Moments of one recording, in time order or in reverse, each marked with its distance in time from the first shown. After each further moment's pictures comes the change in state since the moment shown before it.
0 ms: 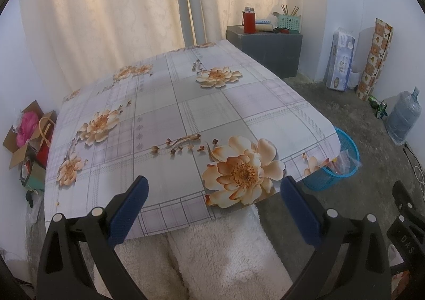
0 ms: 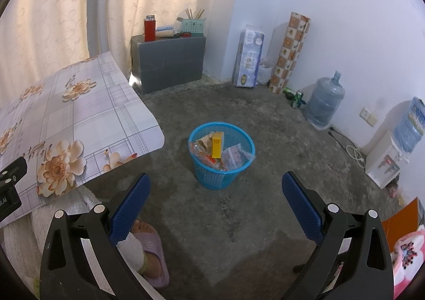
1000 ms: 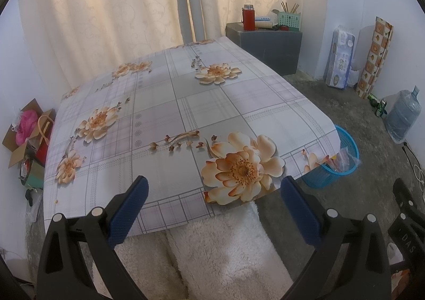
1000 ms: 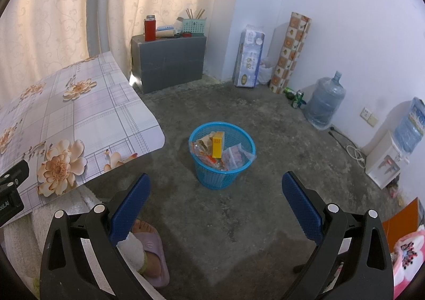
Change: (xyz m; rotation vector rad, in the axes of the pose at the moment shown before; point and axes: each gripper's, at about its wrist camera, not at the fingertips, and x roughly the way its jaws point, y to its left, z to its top) left arm 0.002 -0.001 0.000 0.001 0.004 -0.001; right arm 0.001 0.001 0.002 -0.007 -0.001 0.002
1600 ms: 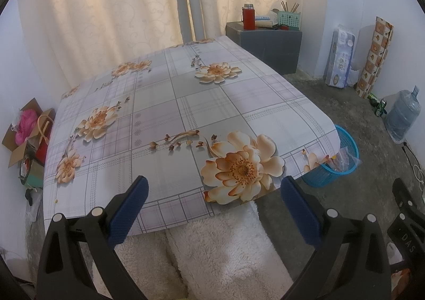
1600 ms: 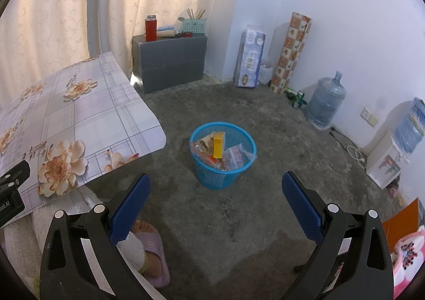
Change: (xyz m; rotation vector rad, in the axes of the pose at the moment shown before) left arm 0.000 0.000 -0.001 0.000 0.002 -0.002; right arm 0.000 0.002 0.001 -0.003 0.000 0.000
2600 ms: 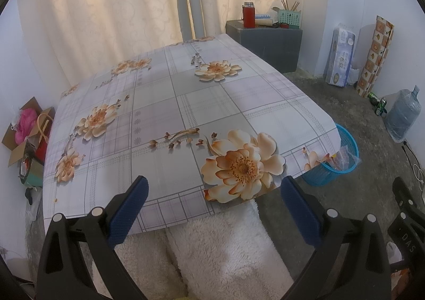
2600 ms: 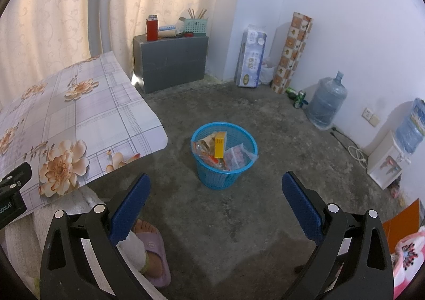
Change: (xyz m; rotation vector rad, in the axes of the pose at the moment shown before) left arm 0.001 0.001 -0.001 0.000 0.004 -0.002; right arm 0.001 0.002 0.001 0.000 0.000 -0.001
